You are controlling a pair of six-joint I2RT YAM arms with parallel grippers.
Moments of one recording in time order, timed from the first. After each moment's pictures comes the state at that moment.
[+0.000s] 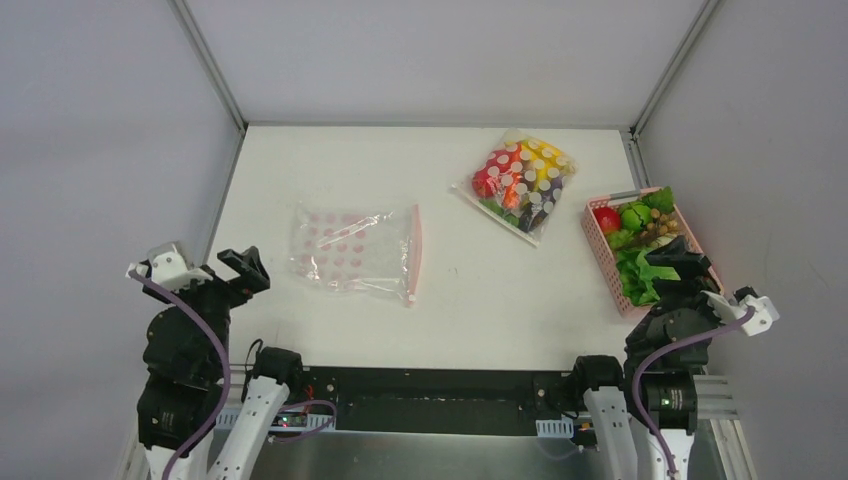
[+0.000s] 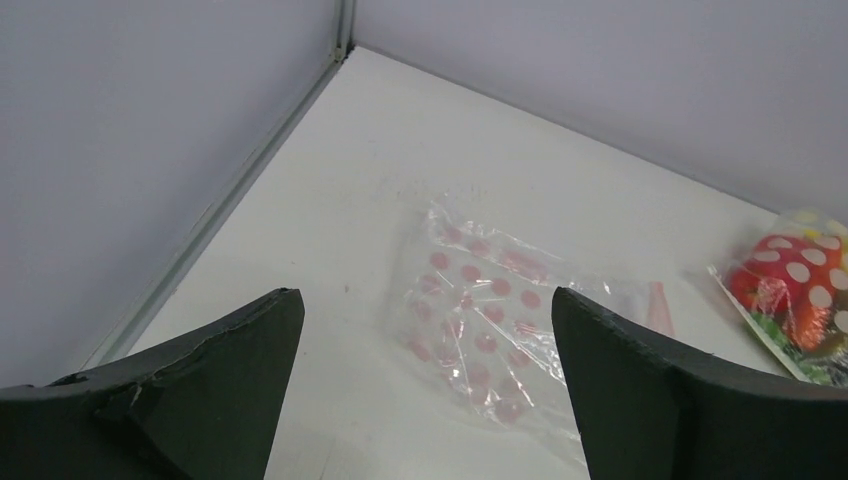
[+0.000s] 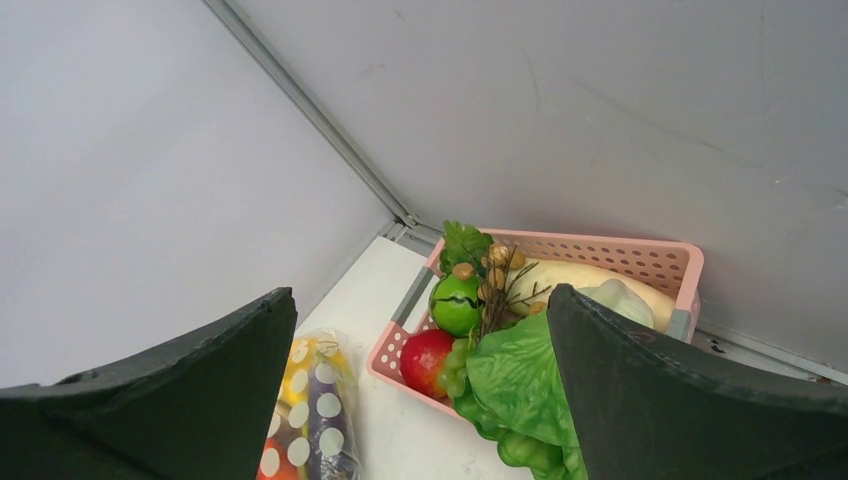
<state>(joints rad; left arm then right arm) -0.19 0.28 1.03 -0.83 -0.43 -0.26 0.04 0.17 0.69 -0.38 0.81 0.47</state>
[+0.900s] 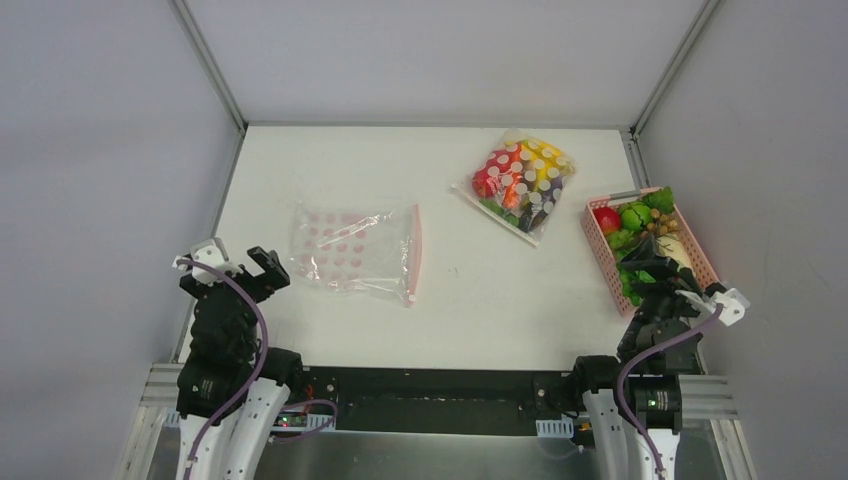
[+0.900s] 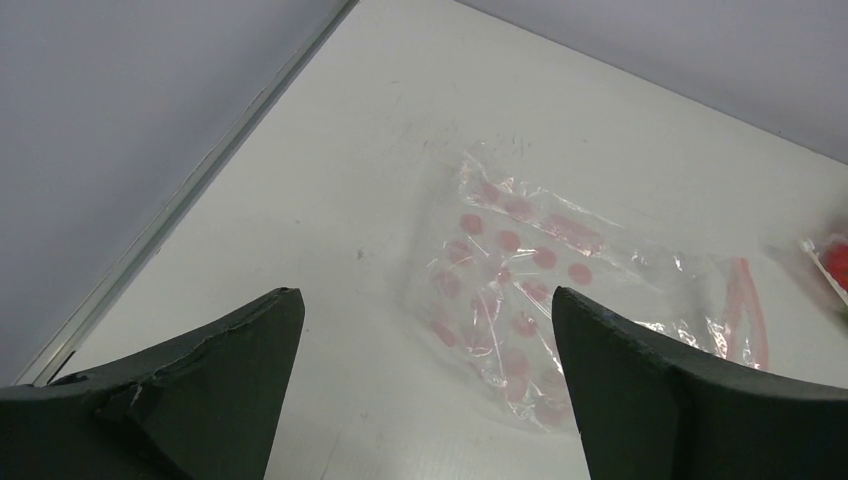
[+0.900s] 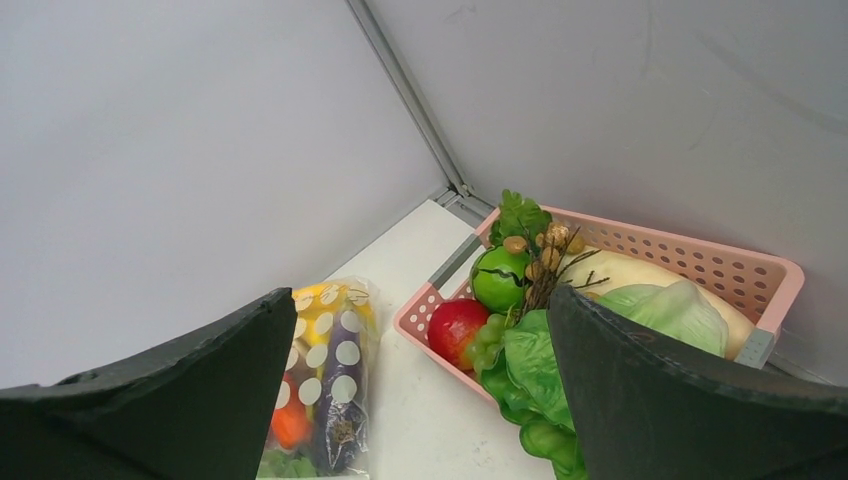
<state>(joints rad) -0.17 0.15 0.66 -0.67 -0.50 -0.27 0.04 0.03 0.51 -0.28 0.60 0.36</state>
